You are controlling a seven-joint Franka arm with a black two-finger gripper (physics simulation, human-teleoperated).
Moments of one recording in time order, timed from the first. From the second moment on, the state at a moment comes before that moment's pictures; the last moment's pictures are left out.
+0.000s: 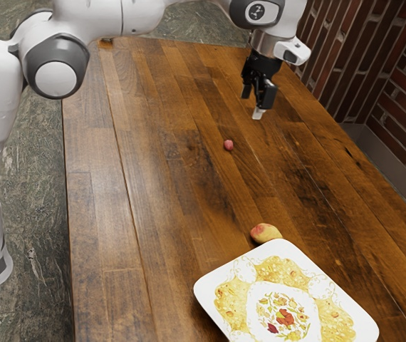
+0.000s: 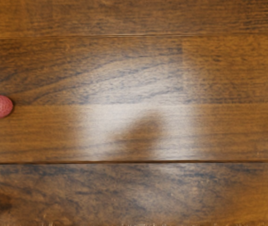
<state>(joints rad) -0.02 0.26 0.09 -1.16 0.00 1.45 0.08</state>
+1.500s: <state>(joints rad) -0.03 0.14 -0.26 -1.63 -0.09 1.68 0.27</state>
